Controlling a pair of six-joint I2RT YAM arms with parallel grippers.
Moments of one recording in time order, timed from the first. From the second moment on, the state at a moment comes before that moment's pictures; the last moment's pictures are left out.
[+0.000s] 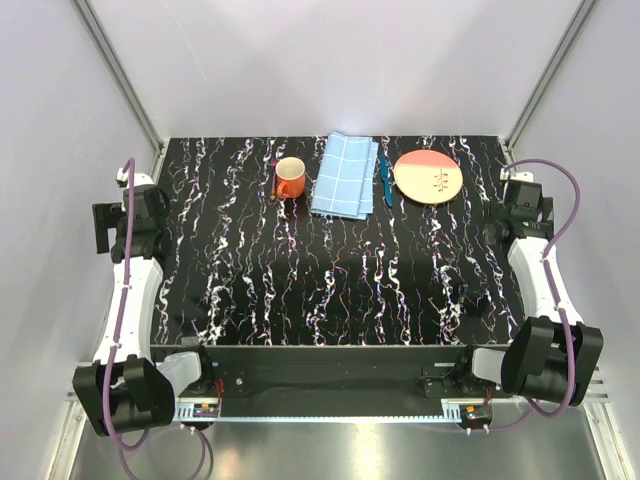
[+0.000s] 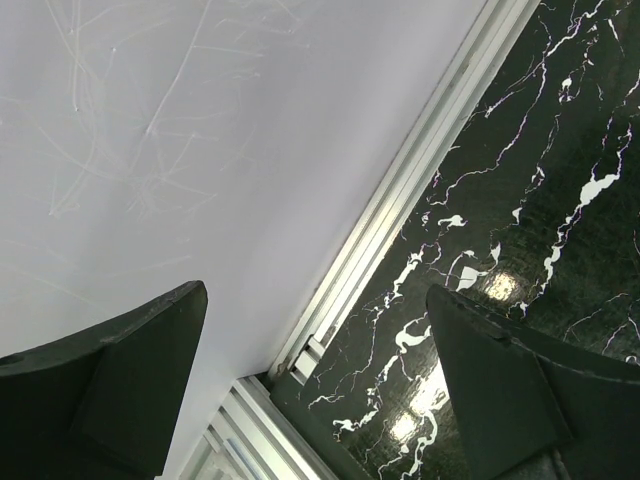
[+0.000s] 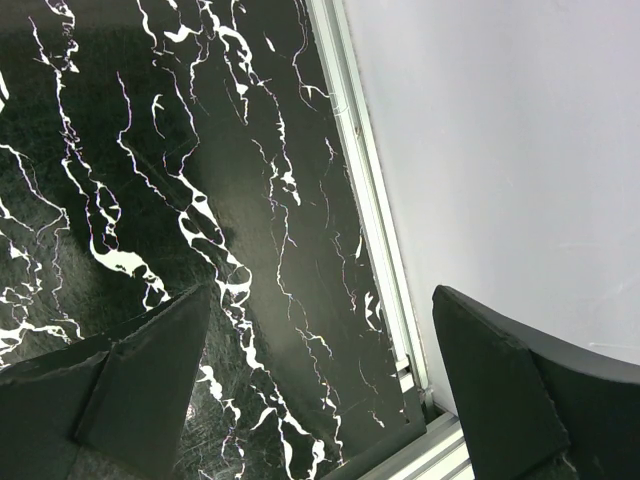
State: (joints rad) left arm 0.17 1.08 0.94 -0.48 -0.67 0.21; right arm -0.19 1.25 0.96 -0.46 0.40 -0.26
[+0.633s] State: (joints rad) left arm 0.17 1.09 1.04 -0.61 -0.27 0.26; right arm -0.19 1.28 1.02 -0.51 0.27 -0.27
